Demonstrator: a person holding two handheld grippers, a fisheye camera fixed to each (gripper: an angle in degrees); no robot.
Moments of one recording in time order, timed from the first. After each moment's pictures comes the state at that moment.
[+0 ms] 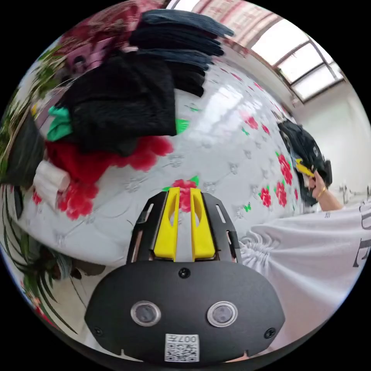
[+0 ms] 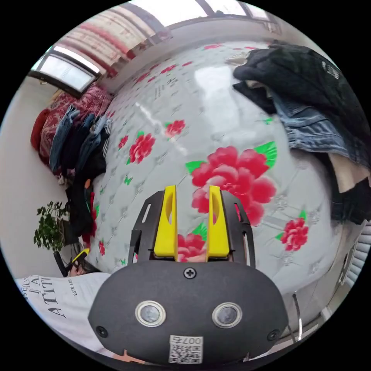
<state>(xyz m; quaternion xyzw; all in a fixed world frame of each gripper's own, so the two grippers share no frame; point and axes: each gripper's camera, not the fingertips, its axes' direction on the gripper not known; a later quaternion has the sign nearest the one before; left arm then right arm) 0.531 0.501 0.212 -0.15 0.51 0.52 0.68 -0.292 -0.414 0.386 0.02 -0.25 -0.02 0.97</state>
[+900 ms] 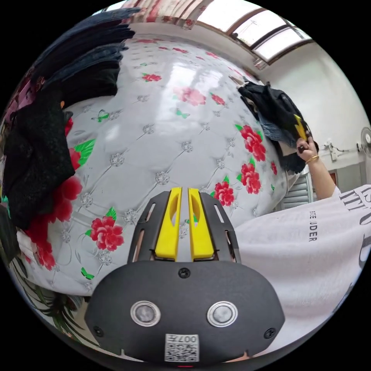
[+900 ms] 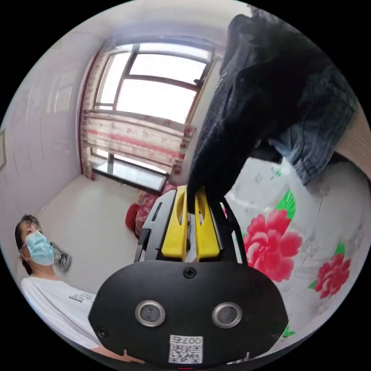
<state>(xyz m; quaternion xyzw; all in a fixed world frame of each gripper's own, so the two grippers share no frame) 0.571 0.609 0.126 -0.15 0.53 0.62 0.56 -0.098 -0.376 0.264 0.24 -0.60 0.17 0.75</state>
